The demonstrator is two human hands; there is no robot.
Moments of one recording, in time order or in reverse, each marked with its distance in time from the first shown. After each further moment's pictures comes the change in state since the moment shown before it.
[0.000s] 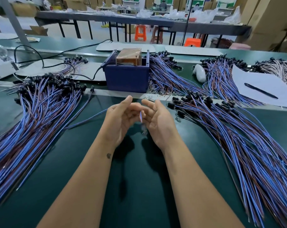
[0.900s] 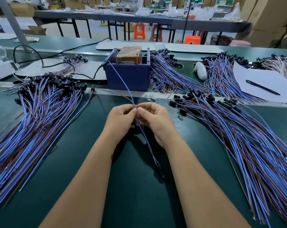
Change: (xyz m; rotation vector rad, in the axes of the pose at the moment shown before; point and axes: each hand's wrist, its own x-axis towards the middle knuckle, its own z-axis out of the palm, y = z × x) left_hand 0.007 -0.010 -0.016 0.753 0.203 -0.038; right_hand 0.001 0.012 0.001 -0.391 -0.012 -0.173
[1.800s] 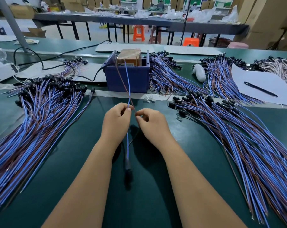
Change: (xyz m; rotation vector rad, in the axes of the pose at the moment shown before) left_hand 0.005 -0.010 -0.003 0.157 0.188 0.109; right_hand -0.001 0.005 0.001 -0.725 0.045 -0.196
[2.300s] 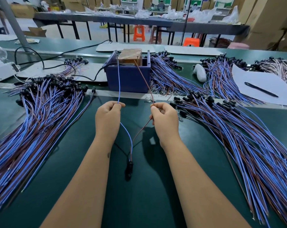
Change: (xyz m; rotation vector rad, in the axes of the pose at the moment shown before) left_hand 0.007 -0.002 -0.012 -0.244 0.137 -0.163; right_hand 0.004 0.003 -0.007 0.422 0.316 0.223
